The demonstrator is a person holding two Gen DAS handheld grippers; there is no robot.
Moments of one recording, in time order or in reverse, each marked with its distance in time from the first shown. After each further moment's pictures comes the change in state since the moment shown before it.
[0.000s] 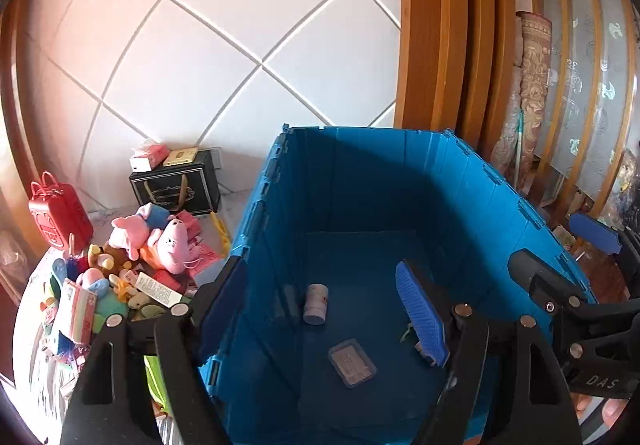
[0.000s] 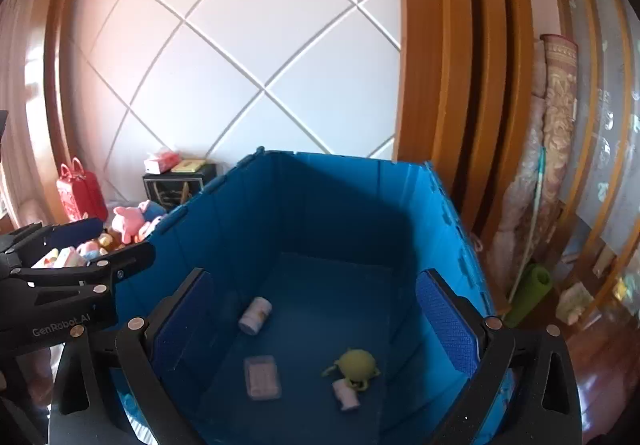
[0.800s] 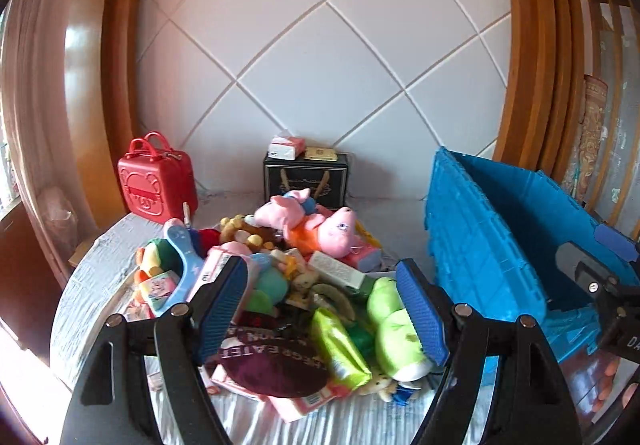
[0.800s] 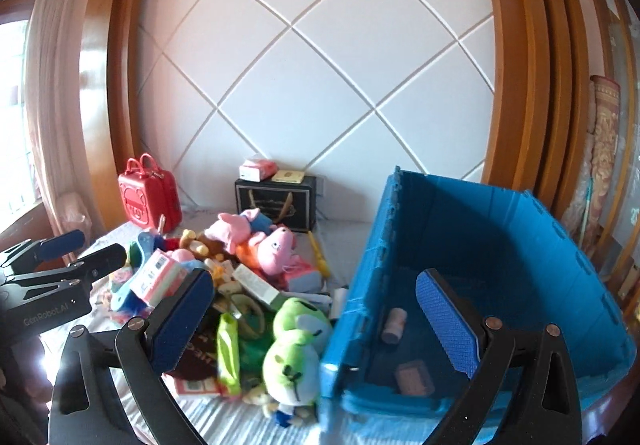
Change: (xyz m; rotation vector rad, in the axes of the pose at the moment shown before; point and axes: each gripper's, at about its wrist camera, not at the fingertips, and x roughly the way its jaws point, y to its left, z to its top) left arm -0.092 0.318 -0.083 -0.159 -0.084 0.166; right arm -0.043 0.282 -0.011 -0.046 -0.072 0.098
